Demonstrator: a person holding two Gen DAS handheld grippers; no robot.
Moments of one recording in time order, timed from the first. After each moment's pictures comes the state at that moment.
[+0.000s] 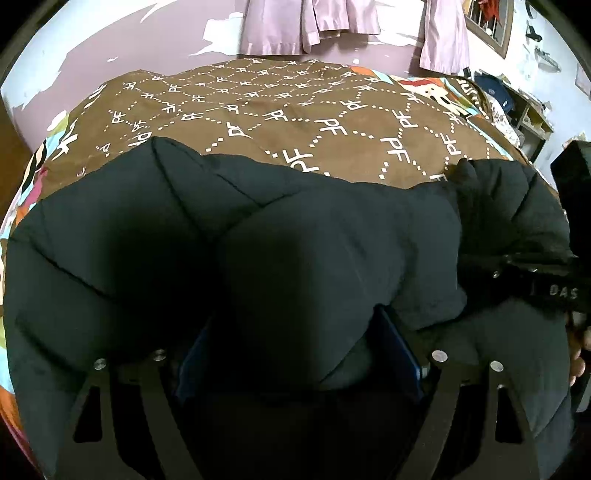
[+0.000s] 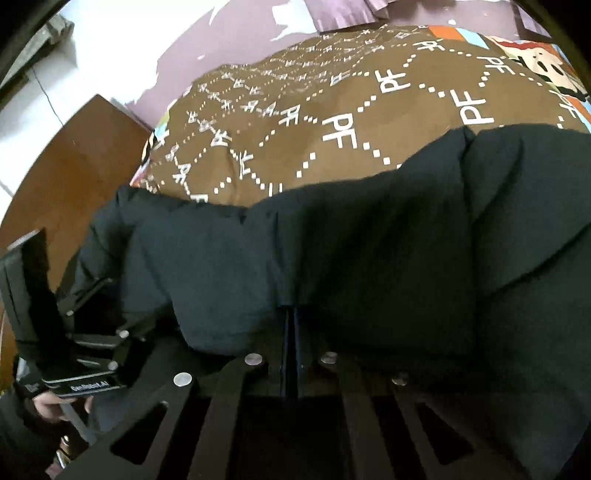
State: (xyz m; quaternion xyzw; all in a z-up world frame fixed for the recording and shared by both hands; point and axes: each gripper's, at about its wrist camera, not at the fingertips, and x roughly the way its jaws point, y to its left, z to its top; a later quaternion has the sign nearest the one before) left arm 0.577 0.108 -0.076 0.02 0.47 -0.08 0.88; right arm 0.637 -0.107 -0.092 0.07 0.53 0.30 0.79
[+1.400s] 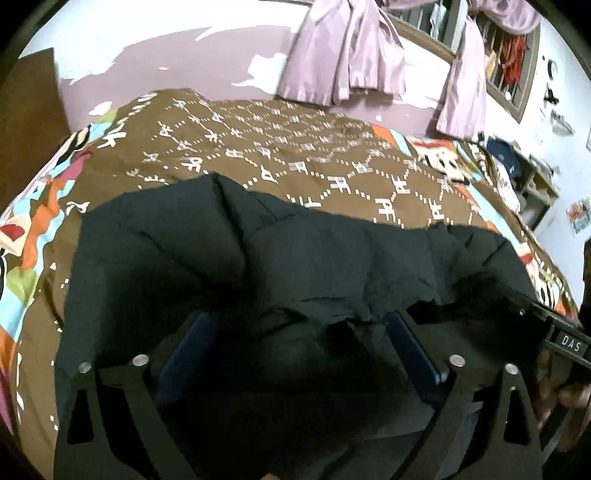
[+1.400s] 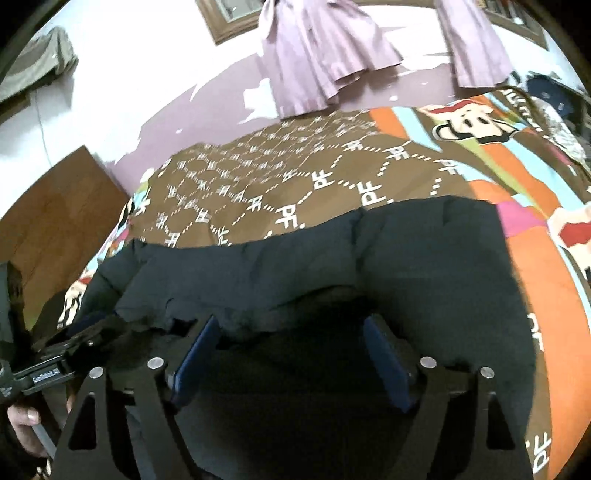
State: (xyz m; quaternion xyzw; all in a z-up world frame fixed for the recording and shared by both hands) left arm 0.528 0.116 -0.019 -0.08 0.39 -0.04 0.92; right arm 0.568 -0.156 -0.029 0.09 0.40 0.19 0.89
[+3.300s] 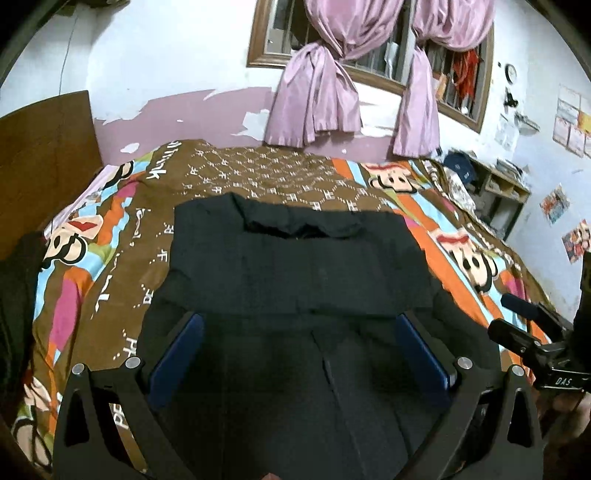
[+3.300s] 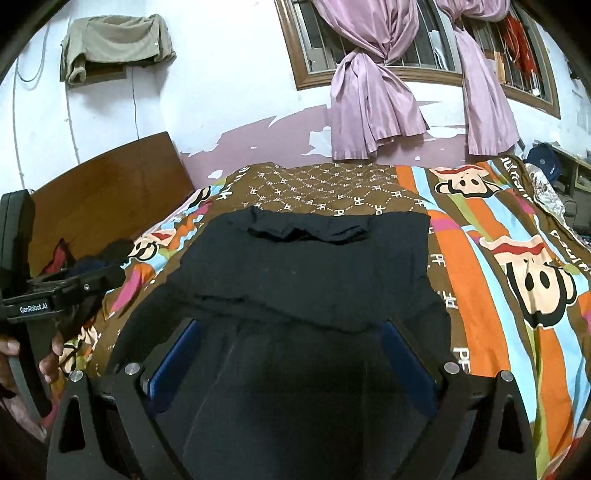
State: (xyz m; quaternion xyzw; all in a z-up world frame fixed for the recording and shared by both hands) left arm 0.246 0.039 0.098 -0.04 0.33 -0.05 0.94; right arm 0.285 -0.211 0.070 0.02 0.32 0.27 0.91
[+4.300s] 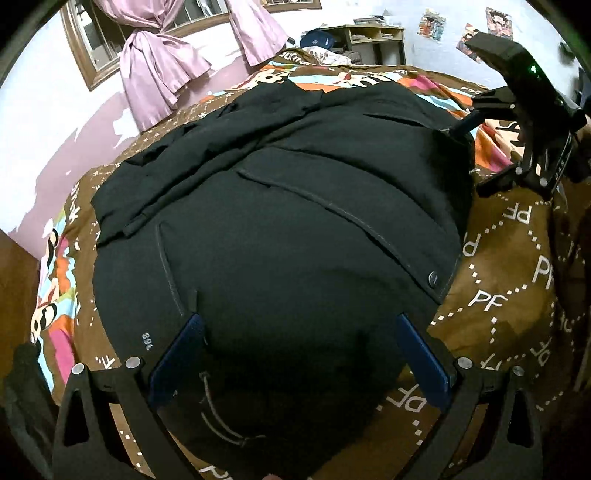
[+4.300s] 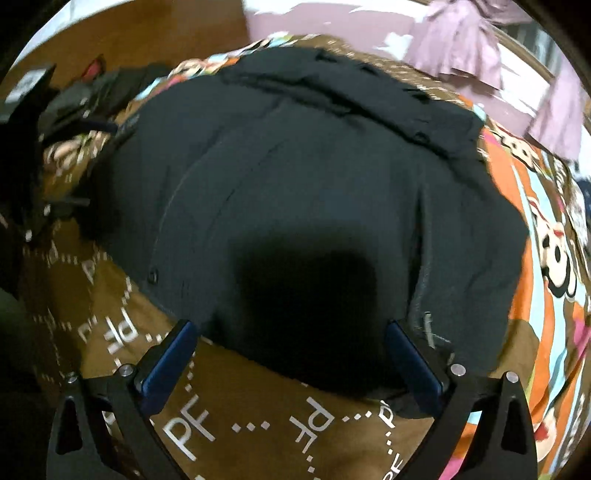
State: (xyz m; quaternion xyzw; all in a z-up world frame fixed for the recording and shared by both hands) left arm 0.116 0.021 -0.068 0.24 0.39 -0.23 0.86; right arm 0.177 -0.216 -0.060 -0.23 0.46 0.32 0.79
